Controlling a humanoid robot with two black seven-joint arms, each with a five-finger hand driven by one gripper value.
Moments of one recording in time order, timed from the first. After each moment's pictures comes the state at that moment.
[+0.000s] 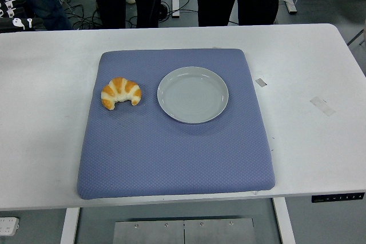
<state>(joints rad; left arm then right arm) -0.83 0.79 -0.64 -1.01 0.46 -0.06 -0.19 -0.06 0.00 0.07 0.11 -0.11 -0.10 0.22</state>
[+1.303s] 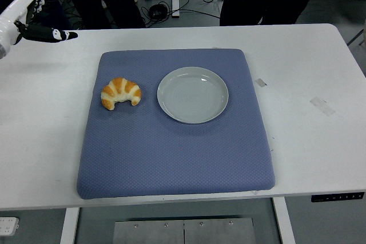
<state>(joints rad) -0.97 0.76 -0.36 -1.16 0.78 0.24 -0.17 -0.06 0.00 0.07 0.11 -0.11 -0.10 0.22</state>
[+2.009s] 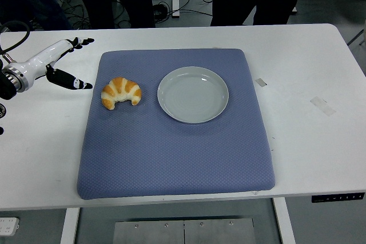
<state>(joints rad) -0.97 0.81 -0.19 -1.33 0.98 0.23 0.00 -0.06 0.00 0.07 0.11 -0.11 -0.10 0.22</state>
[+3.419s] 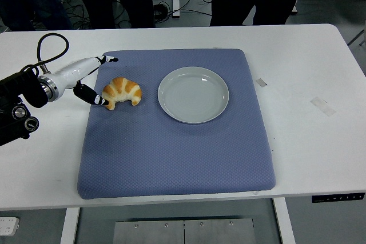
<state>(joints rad) -1.00 0.66 -0.13 -1.29 1.19 0.20 0.12 -0.06 0.00 0.07 0.11 -0.11 -0.10 0.22</state>
